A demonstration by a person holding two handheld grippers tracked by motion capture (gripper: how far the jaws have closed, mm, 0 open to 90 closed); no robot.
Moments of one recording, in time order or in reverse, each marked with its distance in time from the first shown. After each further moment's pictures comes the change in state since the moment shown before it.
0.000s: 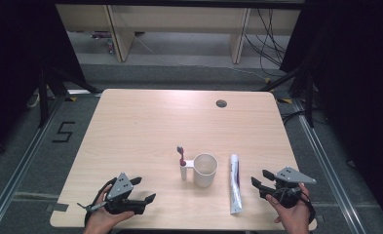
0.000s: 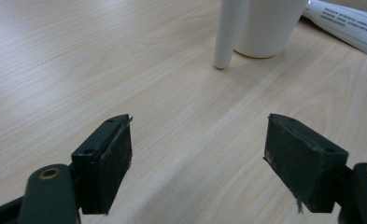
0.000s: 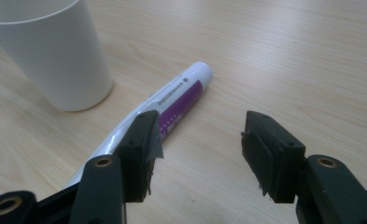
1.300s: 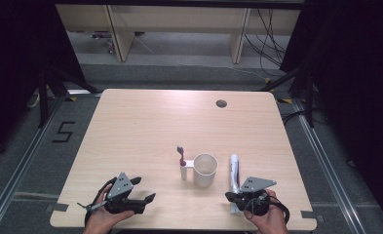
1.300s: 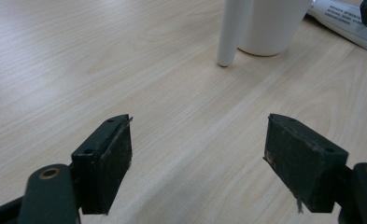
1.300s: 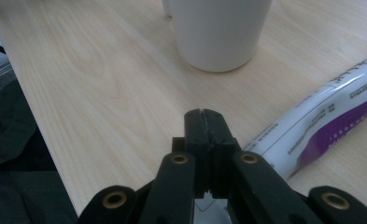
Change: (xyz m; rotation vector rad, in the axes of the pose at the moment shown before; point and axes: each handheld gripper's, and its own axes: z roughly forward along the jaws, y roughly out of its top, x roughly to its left) left arm 0.001 -0.001 0.002 0.005 -0.001 -0.011; right arm 0.066 0.000 0.033 0.207 0.292 -0.171
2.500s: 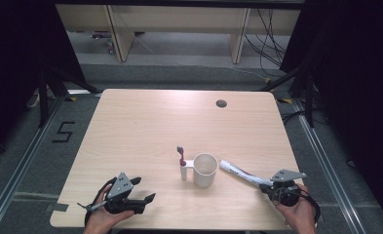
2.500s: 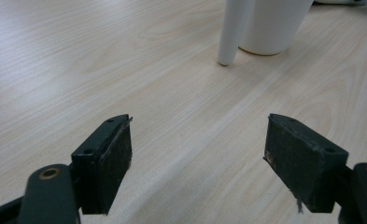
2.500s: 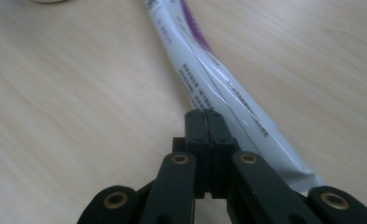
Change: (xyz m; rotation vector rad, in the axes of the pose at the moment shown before) left arm 0.000 -0.001 0.001 -0.007 -0.001 -0.017; right arm -0.072 -0.036 -0.039 0.096 -0.247 0.147
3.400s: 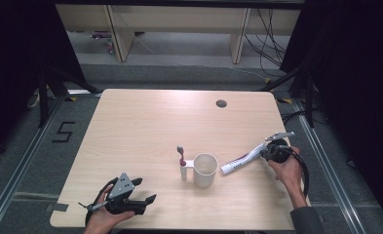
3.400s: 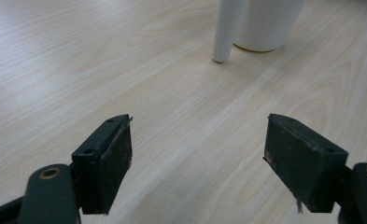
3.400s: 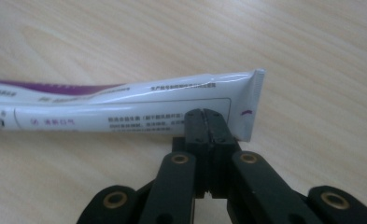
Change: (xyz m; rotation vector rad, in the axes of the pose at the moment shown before) left arm -0.002 0.000 0.002 0.008 -0.019 0.006; right arm -0.074 0.083 0.052 0.070 -0.140 0.044
